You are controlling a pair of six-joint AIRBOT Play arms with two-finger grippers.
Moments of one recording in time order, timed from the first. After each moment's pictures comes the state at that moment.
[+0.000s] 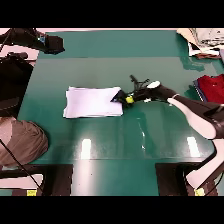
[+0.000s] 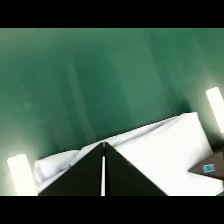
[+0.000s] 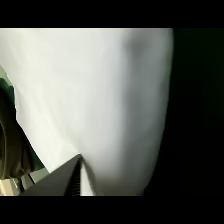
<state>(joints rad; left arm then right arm) -0.13 -1.45 1.84 1.24 -1.18 -1.44 0.36 -1.82 1.25 -0.35 0.95 1.23</state>
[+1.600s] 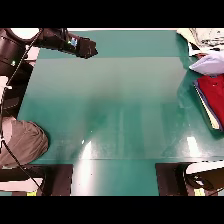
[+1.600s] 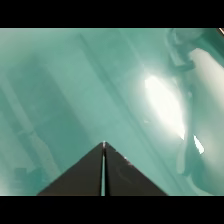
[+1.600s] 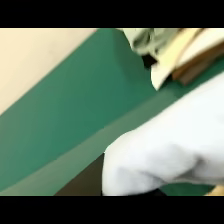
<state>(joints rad) -0.38 -1.45 1.84 1.12 -1.11 -1.46 -0.74 -1.66 1.80 -0.58 0.94 1.19</state>
